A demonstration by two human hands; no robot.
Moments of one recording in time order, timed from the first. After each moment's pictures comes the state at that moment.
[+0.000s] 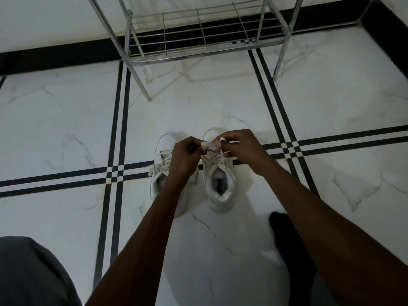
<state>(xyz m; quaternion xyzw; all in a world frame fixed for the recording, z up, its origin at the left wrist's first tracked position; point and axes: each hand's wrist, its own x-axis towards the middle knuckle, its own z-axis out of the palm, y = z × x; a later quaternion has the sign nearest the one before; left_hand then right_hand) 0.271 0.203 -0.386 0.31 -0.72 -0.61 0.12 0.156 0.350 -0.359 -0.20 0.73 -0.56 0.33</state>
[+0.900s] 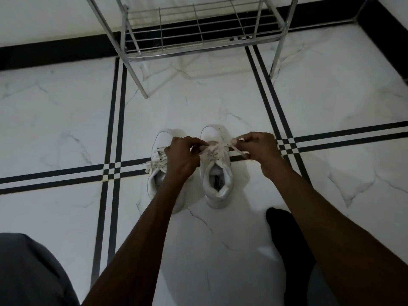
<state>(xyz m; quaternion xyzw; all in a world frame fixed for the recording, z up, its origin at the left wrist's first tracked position) 0.270 0.204 -0.384 0.29 -0.86 -0.41 0.07 0.149 0.384 -0.368 -0.02 0.76 -0.58 0.28</state>
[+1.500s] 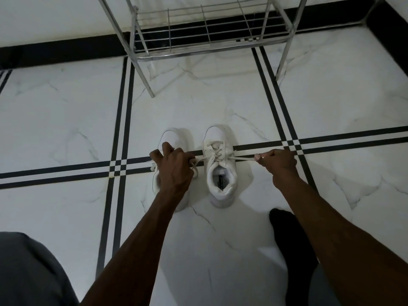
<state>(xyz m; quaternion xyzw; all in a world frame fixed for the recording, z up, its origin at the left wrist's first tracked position) 0.315 0.210 -0.385 0.29 -0.95 -0.05 0.04 0.145 0.417 -0.401 0.06 0.90 -0.36 0.24</state>
